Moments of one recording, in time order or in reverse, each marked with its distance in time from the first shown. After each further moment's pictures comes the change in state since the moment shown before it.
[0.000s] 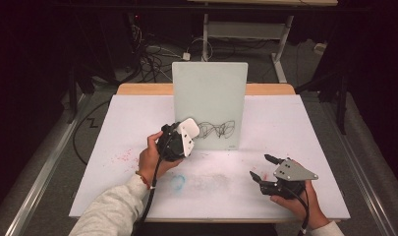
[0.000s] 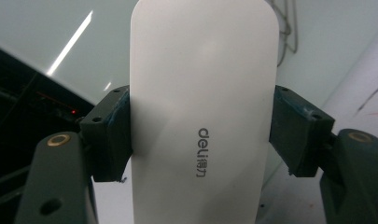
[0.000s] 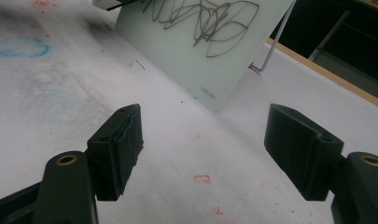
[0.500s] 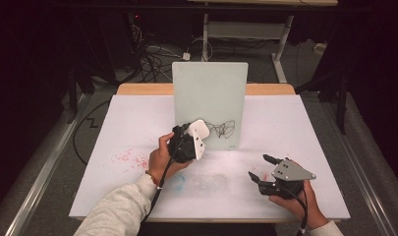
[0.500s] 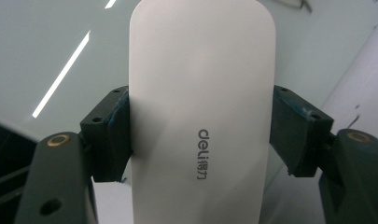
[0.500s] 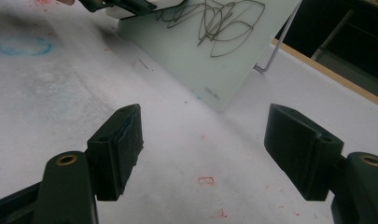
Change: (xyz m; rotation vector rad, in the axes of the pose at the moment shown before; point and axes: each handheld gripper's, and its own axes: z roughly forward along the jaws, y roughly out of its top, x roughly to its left) left arm -0.024 0.022 0.010 -0.035 0.006 0.044; right arm 0.002 0.001 0.003 0.005 0.006 -0.007
